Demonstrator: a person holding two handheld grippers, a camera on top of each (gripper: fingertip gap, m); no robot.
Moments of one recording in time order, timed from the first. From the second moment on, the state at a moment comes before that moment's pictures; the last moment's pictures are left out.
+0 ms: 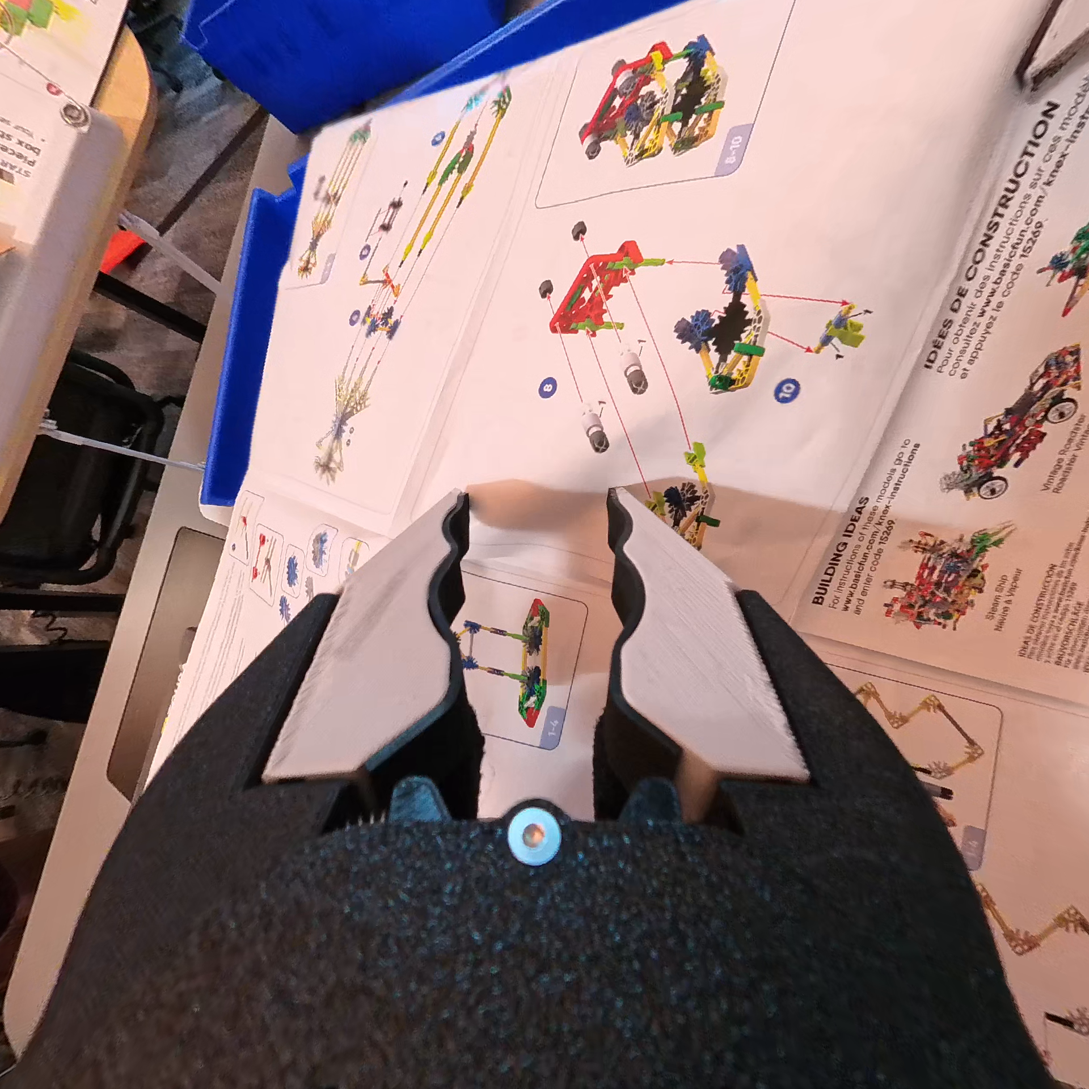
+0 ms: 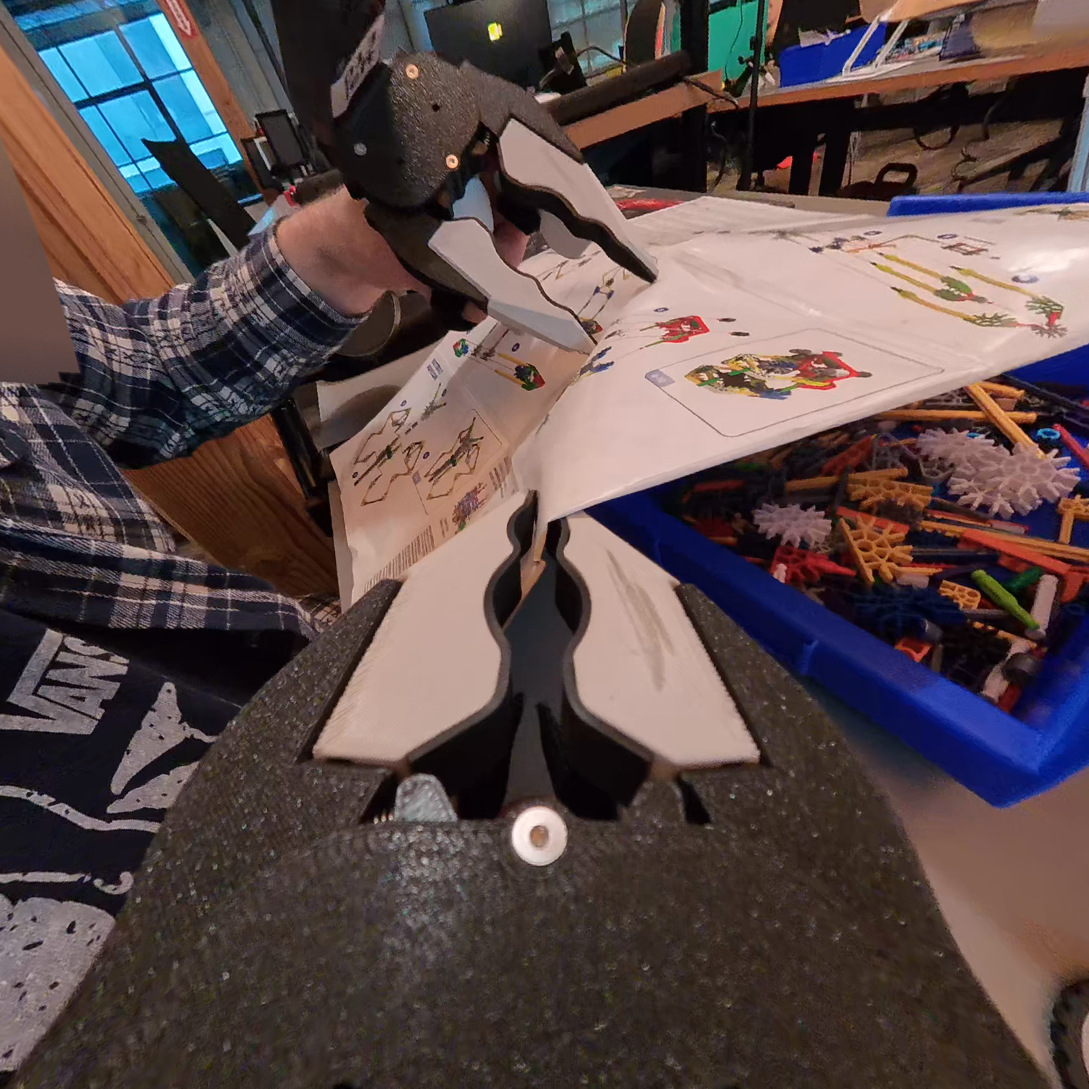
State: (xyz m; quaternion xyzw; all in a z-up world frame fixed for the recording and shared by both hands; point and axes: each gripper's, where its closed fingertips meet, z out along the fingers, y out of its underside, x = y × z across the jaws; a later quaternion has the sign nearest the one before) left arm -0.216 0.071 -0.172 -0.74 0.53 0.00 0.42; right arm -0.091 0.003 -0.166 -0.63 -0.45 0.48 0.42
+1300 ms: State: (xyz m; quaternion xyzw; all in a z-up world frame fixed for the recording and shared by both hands) left arm -0.279 0.059 -0.140 -0.77 0.47 0.03 0.43; right arm -0.104 -0.003 -0.123 -0.60 -0.46 0.46 0.46
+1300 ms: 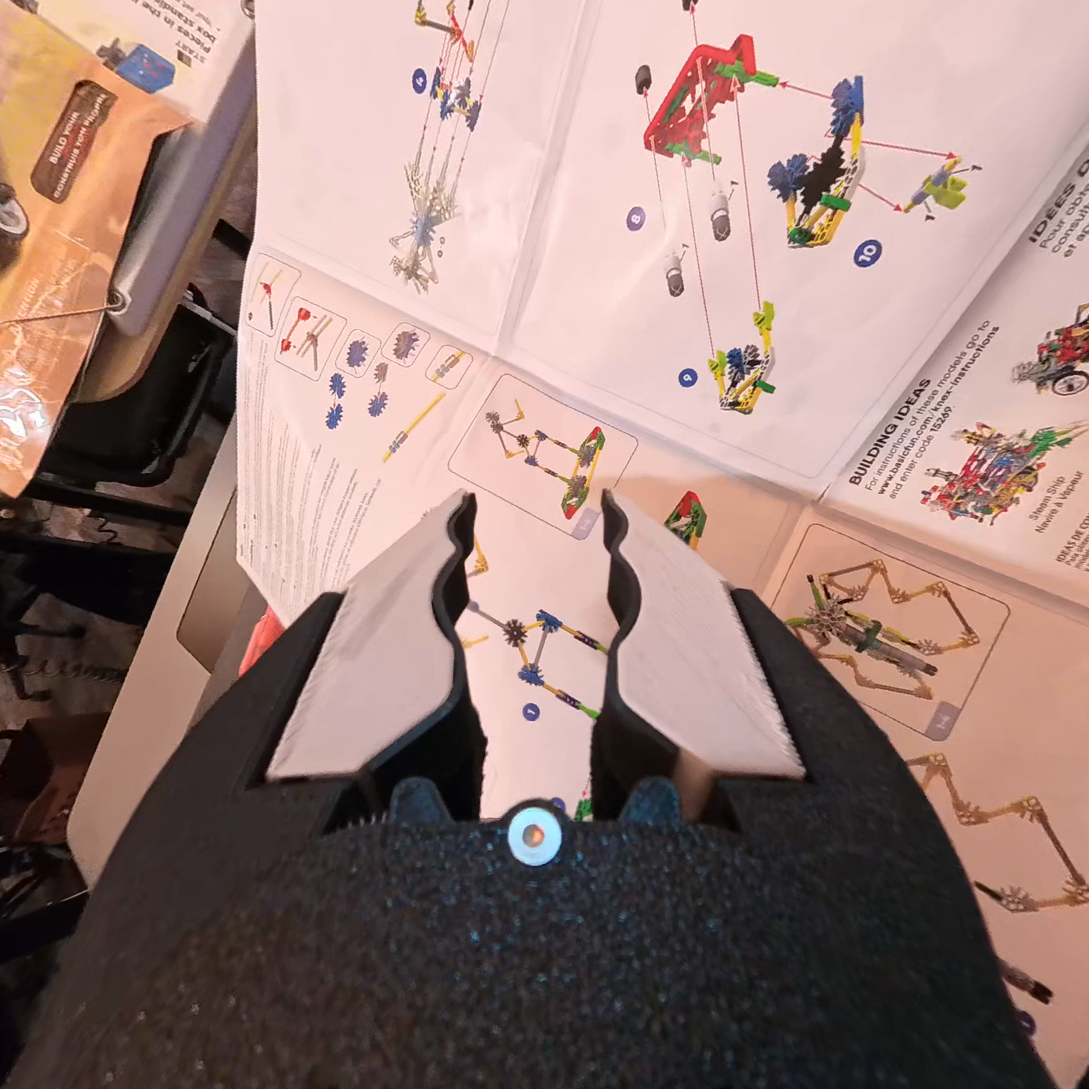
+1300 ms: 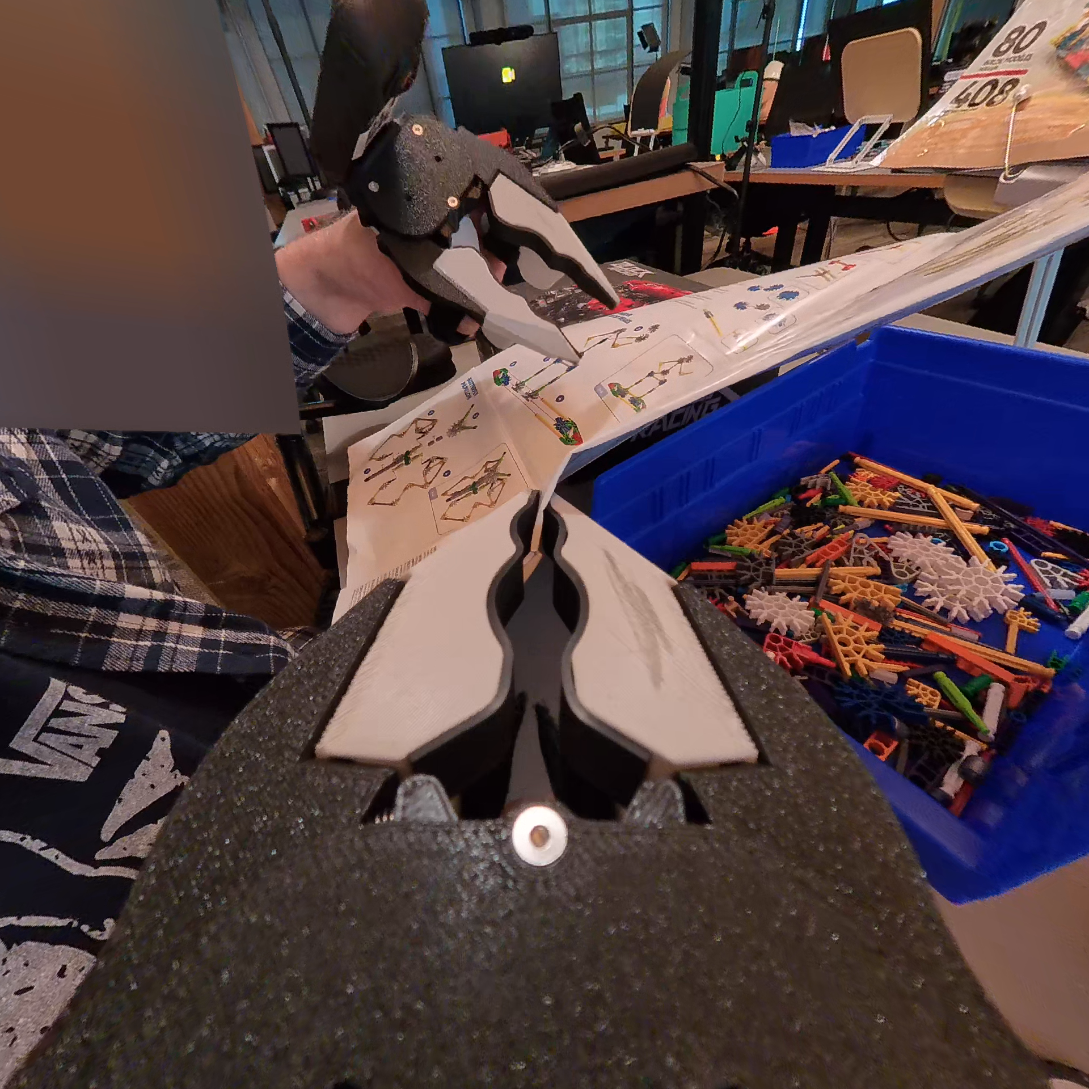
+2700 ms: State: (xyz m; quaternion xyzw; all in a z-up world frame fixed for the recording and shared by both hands) left arm -0.286 0.049 -0.146 -0.81 0.37 -0.08 0.44; right arm -0.247 -0.058 -0.057 -0.49 -0.53 0.53 0.44
